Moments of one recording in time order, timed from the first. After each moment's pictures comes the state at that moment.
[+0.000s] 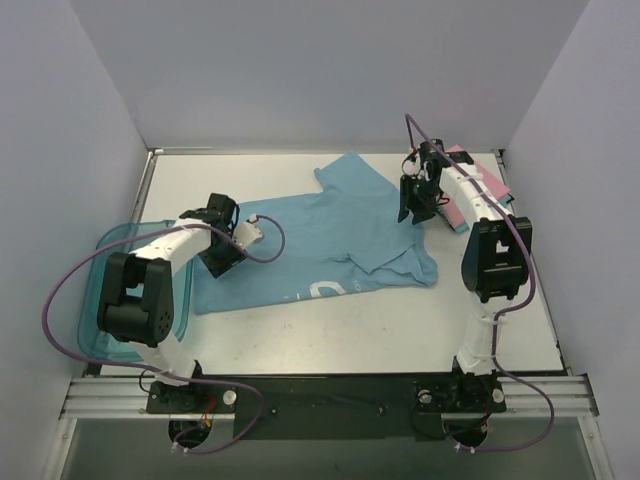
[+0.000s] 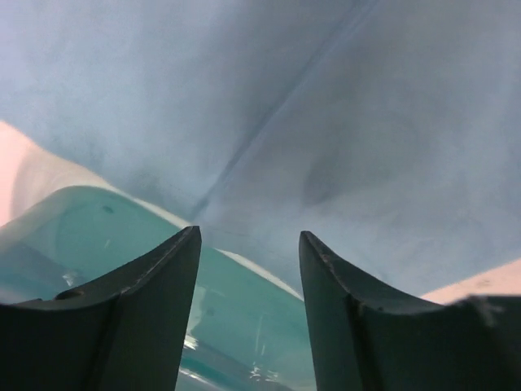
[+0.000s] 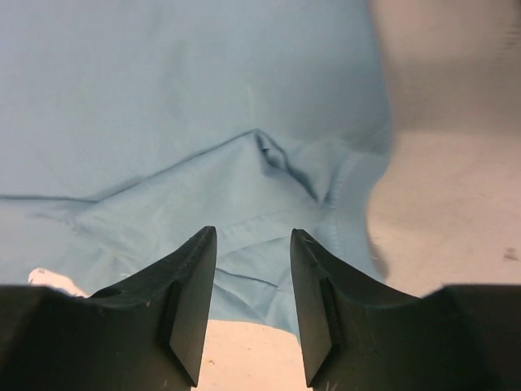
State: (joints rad) left arm -0.21 1.68 1.09 -0.73 -0.12 0.70; right arm 0.13 2.03 1.72 -0.92 -0.16 0.15
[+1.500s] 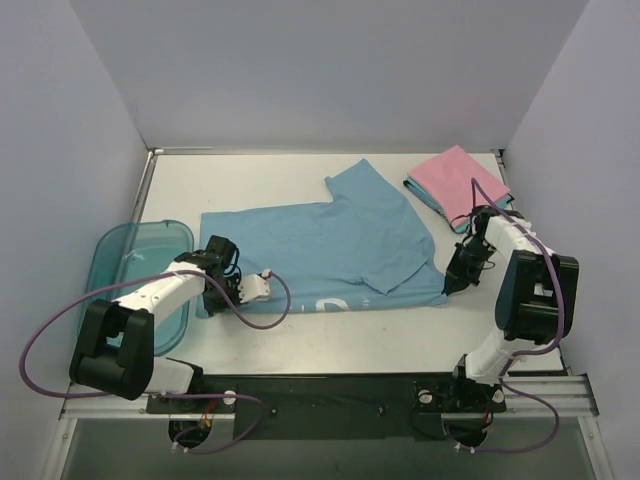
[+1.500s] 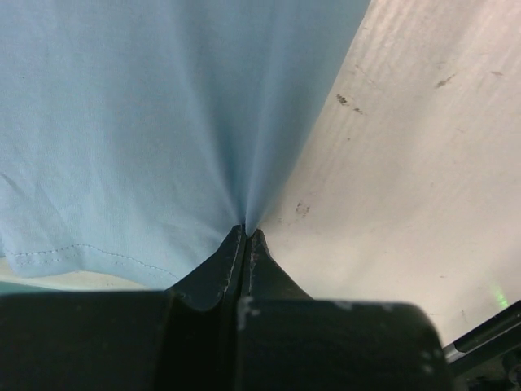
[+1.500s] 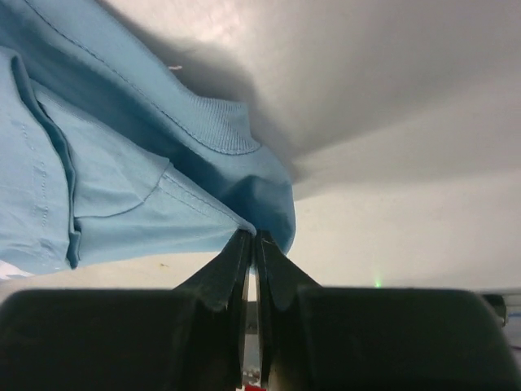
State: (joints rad) left arm -0.29 1.38 0.71 -0.74 0.07 1.01; right arm -0.15 1.70 1.07 -0.97 -0.13 0.36
